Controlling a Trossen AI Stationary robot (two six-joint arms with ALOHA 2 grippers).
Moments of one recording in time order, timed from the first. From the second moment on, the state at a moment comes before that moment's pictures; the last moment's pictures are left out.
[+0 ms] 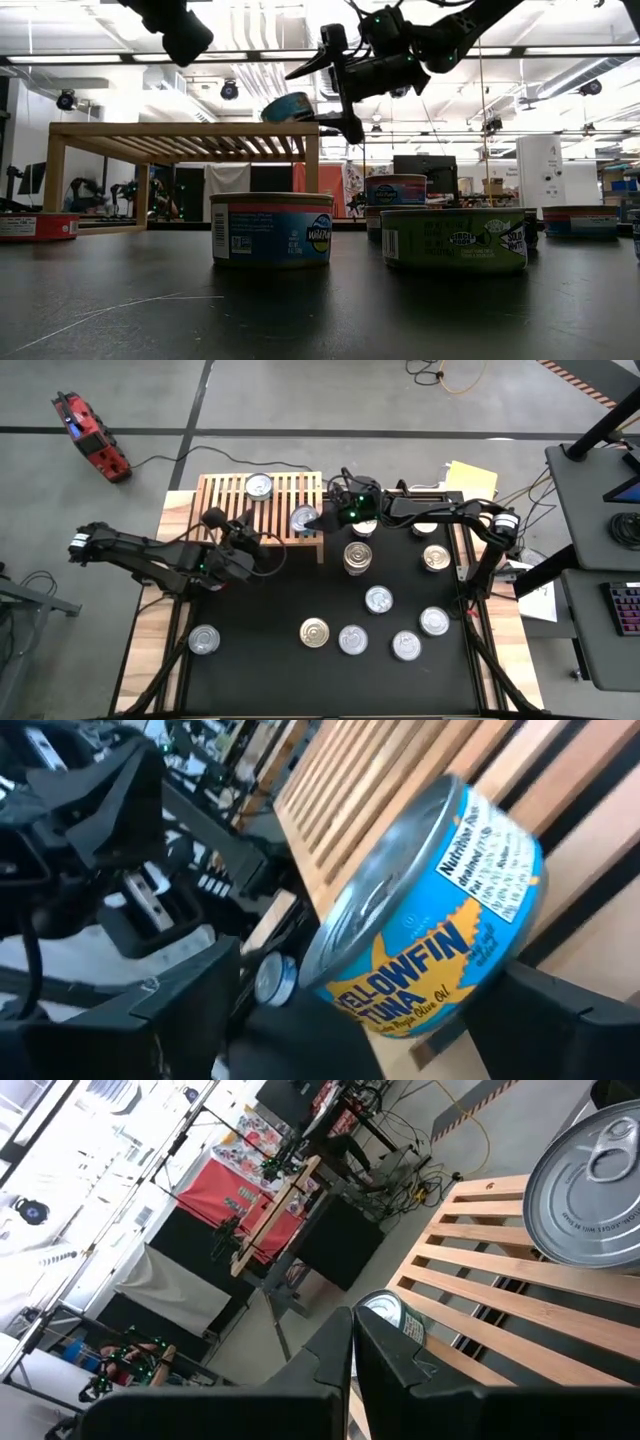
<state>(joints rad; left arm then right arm) -0.18 1.10 0.91 -0.48 -1.40 0.17 -0.42 1.77 1.21 0.26 -0.50 0.83</state>
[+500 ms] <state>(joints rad) -0.18 1.12 0.91 -0.48 -1.40 0.15 -0.42 1.75 1.21 0.15 -0.55 0.78</state>
